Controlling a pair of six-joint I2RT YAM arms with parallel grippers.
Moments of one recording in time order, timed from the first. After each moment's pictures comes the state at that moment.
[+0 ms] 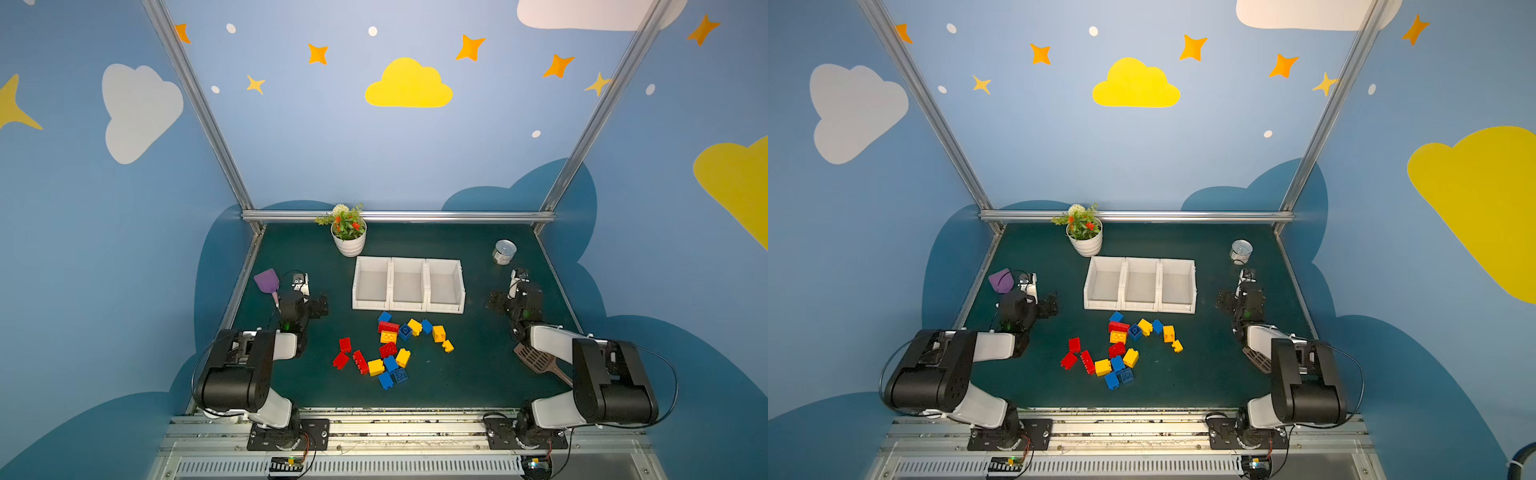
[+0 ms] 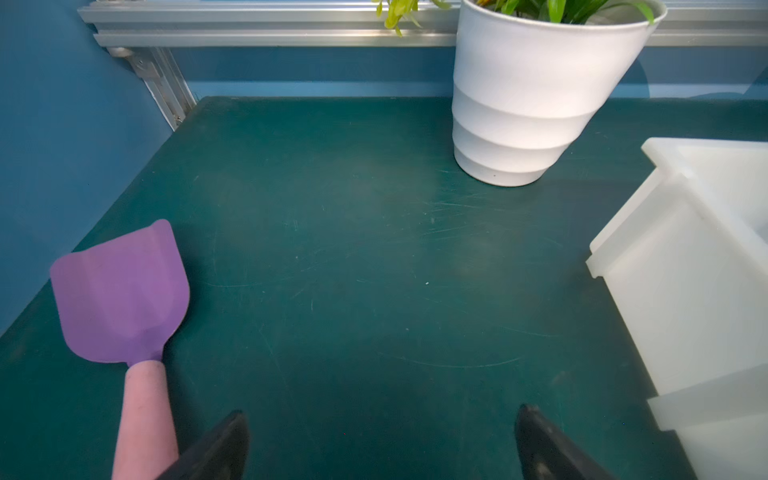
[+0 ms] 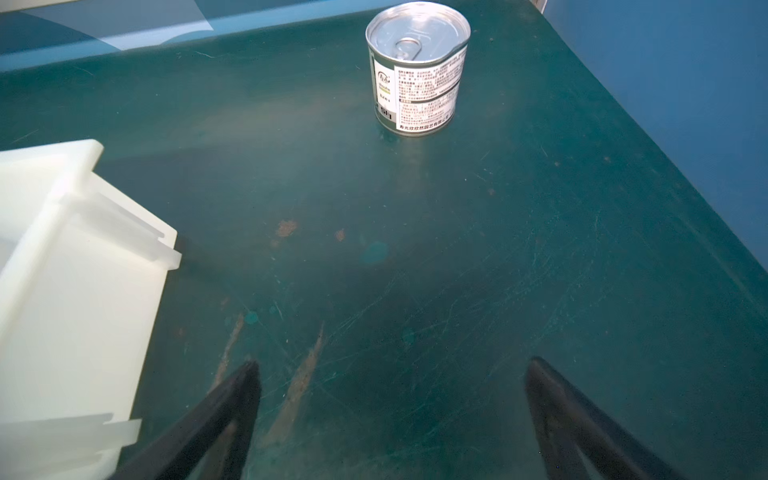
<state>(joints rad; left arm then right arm) 0.00 1.54 0.40 0.69 -0.05 -0.03 0.04 1.45 0.51 0.37 0.11 0.12</state>
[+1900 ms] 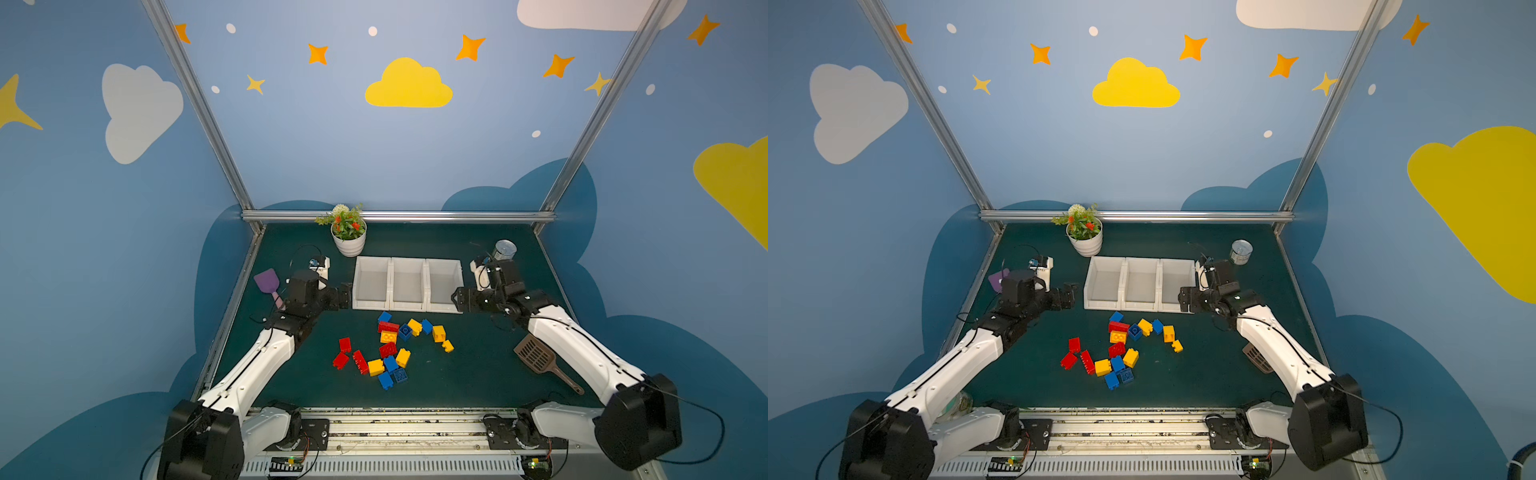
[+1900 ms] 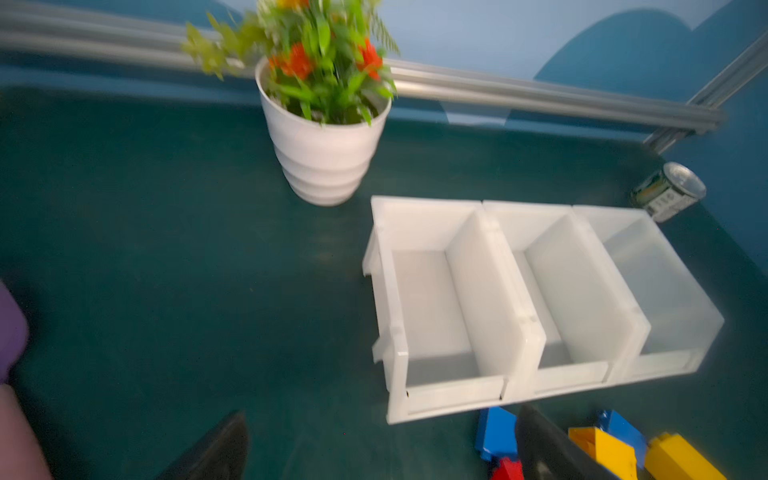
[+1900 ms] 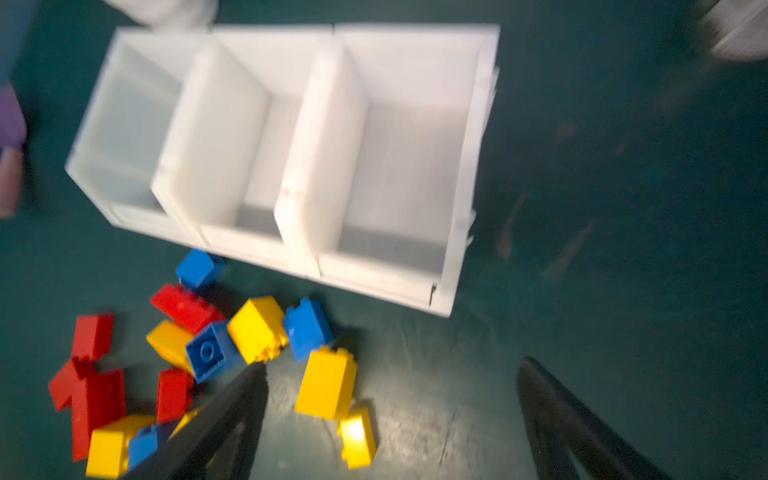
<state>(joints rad) -0.26 1.15 0.70 -0.15 0.06 -0.25 0.43 1.30 0.94 -0.60 -0.11 0.28</state>
